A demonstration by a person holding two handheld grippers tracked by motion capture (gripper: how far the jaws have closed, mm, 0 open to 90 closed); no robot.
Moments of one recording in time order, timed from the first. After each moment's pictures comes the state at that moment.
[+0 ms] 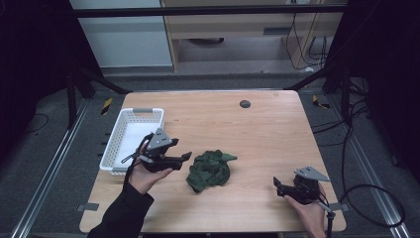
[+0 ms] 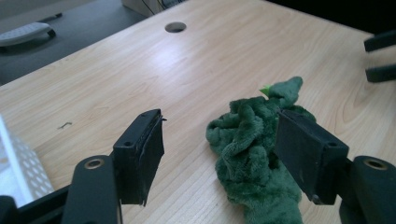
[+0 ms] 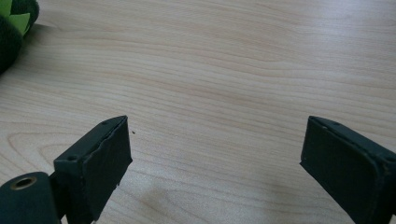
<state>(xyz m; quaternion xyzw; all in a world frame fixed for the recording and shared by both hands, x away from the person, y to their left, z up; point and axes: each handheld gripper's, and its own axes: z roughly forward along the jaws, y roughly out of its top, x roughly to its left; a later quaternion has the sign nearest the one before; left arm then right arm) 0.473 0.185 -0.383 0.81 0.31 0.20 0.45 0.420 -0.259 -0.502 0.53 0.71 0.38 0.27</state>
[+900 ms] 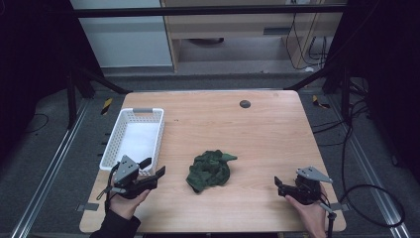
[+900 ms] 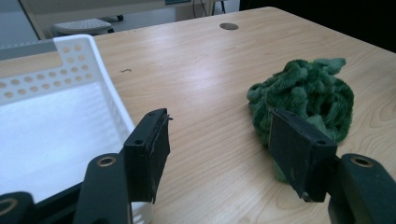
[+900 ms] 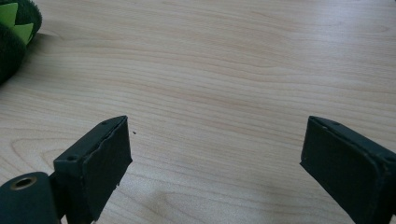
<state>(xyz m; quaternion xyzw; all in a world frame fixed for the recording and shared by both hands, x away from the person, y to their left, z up) 0.413 0.249 -0.432 0.74 0.41 0.25 0.48 0.417 -0.262 -0.499 0.53 0.70 0.39 0.27</state>
